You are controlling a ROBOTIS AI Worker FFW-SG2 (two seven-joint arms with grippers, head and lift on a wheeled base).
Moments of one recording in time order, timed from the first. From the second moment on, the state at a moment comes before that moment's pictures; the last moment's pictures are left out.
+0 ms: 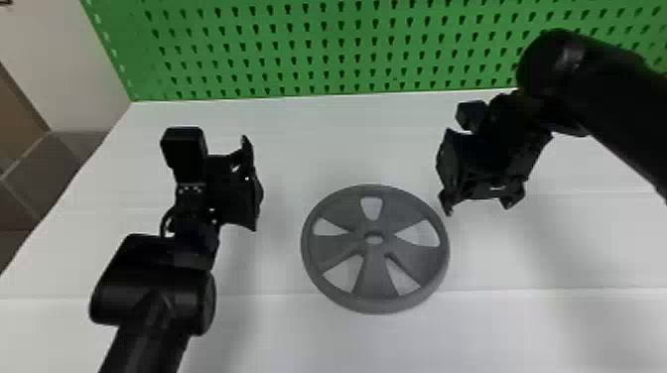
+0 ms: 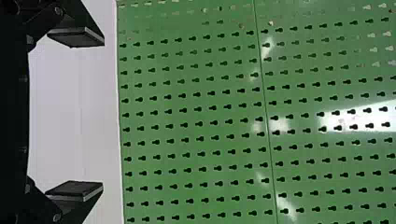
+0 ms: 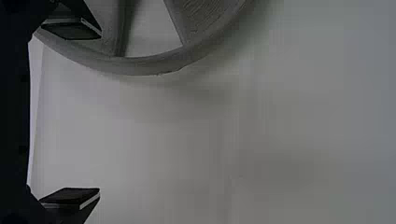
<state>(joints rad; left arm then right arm) -0.08 0.11 -0.05 -1.60 0.02 0.08 0.18 -1.16 -0.17 0.75 -0.57 -1.12 1.45 -0.41</state>
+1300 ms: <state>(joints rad) -0.08 0.11 -0.05 -1.60 0.02 0.09 0.18 -1.15 -0.12 0.86 -0.54 -1.62 1.37 -0.73</state>
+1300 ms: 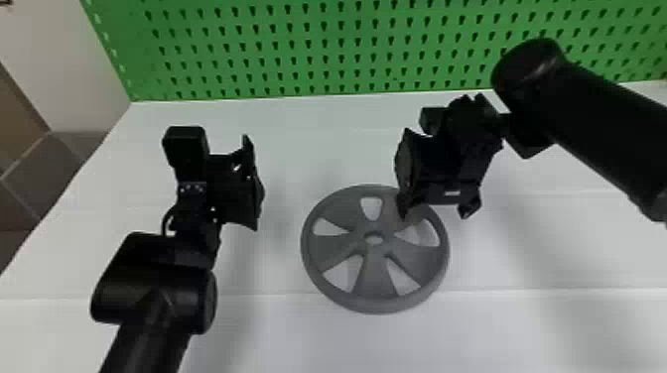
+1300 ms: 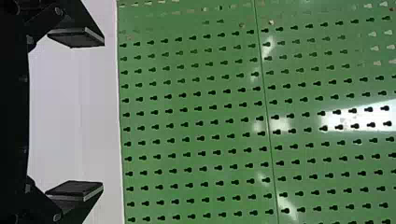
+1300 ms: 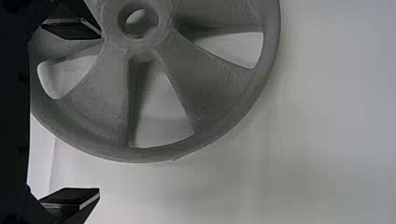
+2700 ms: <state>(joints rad) -0.09 0.11 -0.06 -1.60 0.05 0.09 0.20 -1.07 -0.11 0.83 -0.61 -1.07 1.30 -0.32</state>
